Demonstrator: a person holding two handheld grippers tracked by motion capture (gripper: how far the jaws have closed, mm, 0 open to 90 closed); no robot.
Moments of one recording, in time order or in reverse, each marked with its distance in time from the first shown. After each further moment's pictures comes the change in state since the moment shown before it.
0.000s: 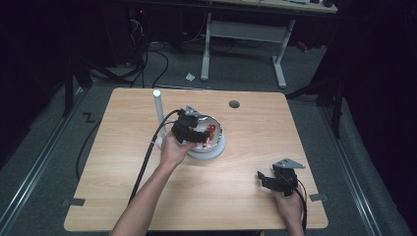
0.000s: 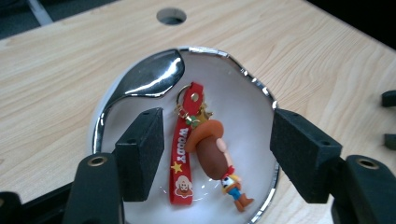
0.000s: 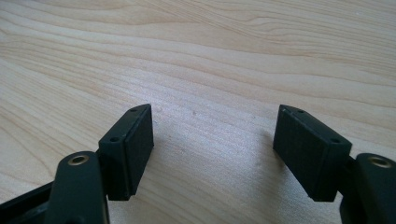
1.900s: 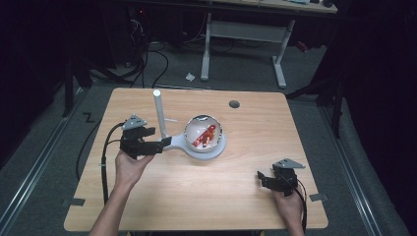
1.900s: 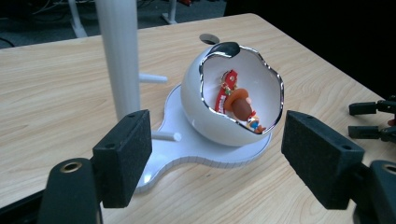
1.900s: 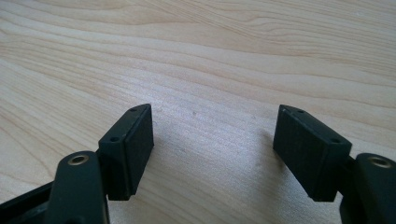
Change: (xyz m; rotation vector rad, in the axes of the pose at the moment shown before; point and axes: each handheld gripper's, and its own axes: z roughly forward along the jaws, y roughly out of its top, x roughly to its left) left arm 0.063 0.066 -0.110 -0.120 -0.061 -0.141; right arm 0.000 0.000 0.000 0.002 0.000 0.001
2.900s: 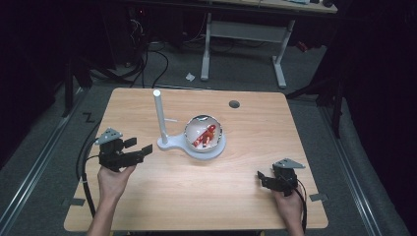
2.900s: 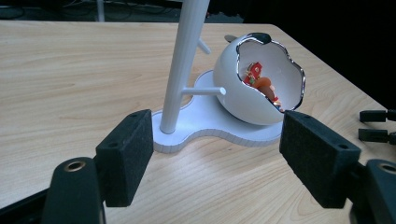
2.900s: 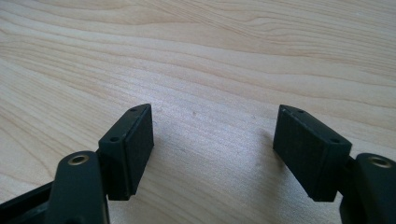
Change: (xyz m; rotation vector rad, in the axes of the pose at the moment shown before) left arm 0.044 0.023 -0.029 -0.066 0.012 -0.103; right arm 0.000 0.000 0.000 0.000 0.000 0.001
